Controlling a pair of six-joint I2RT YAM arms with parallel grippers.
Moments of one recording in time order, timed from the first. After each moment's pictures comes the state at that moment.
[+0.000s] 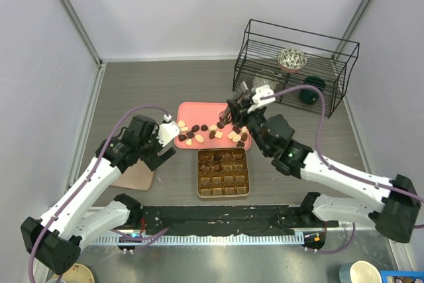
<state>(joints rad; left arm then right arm) -0.51 0.91 0.85 -0.89 -0.11 0.47 0.89 1.14 0.79 0.47 0.49 0.03</state>
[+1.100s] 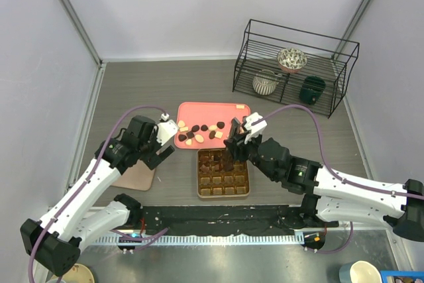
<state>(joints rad) -0.50 0.89 0.83 -0.87 -0.17 0.45 1.15 0.91 0.66 0.02 0.50 0.24</state>
